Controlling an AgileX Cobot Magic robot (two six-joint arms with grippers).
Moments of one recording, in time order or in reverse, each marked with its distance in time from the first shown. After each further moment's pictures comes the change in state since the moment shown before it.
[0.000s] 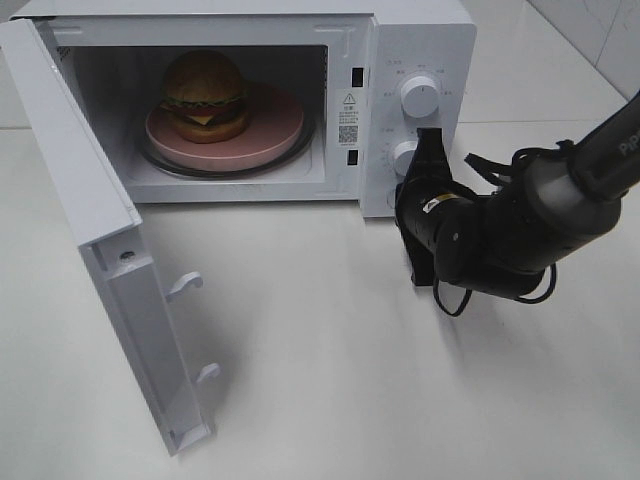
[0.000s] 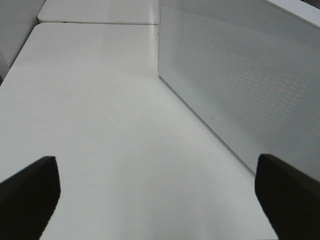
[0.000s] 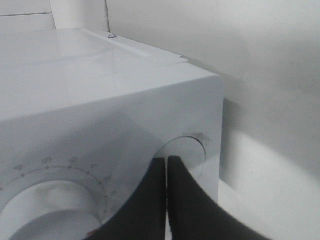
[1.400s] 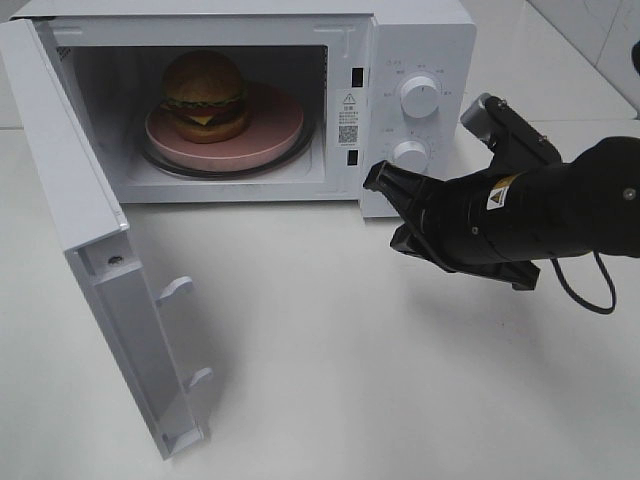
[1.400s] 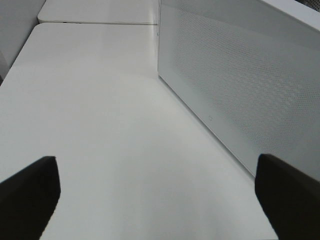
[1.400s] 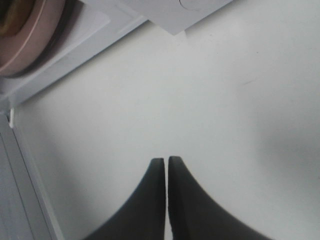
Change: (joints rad) left arm 0.000 0.000 0.000 0.000 0.000 0.000; right arm -0.002 -0.501 0.196 -0.413 0.703 -0.657
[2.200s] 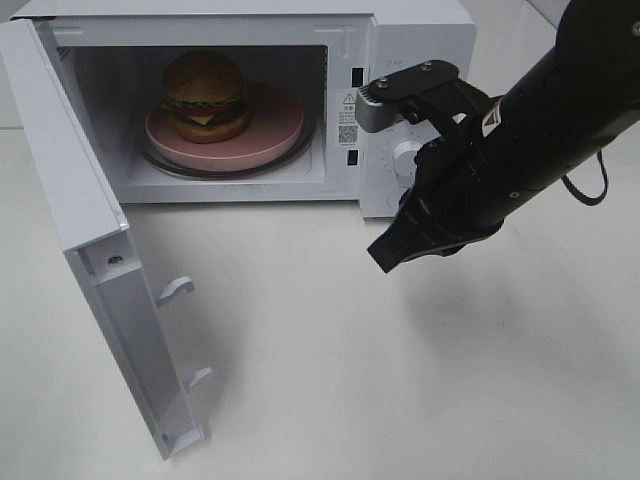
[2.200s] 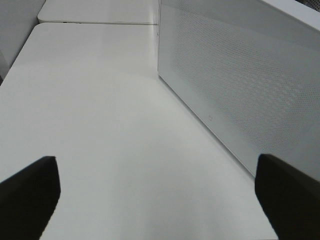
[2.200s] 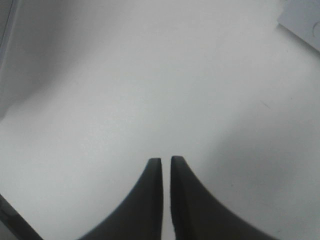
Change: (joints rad) left arm 0.000 0.000 0.000 0.000 0.000 0.000; right arm 0.000 -0.046 -0.289 -0.063 0.677 -0.999
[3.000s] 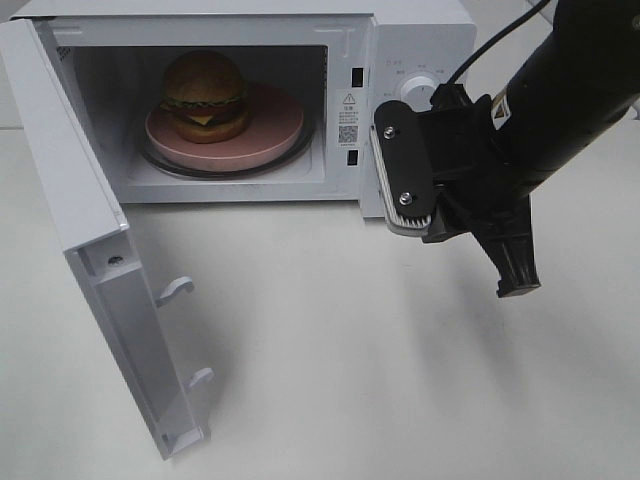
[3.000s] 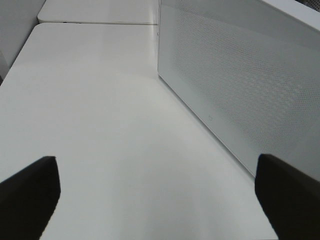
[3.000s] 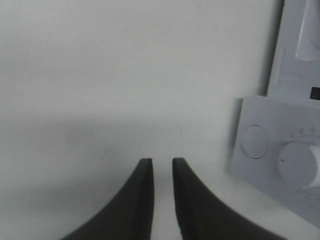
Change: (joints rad) left arm 0.000 0.000 0.000 0.000 0.000 0.000; right arm 0.016 0.000 -0.036 -0.285 0.040 -0.798
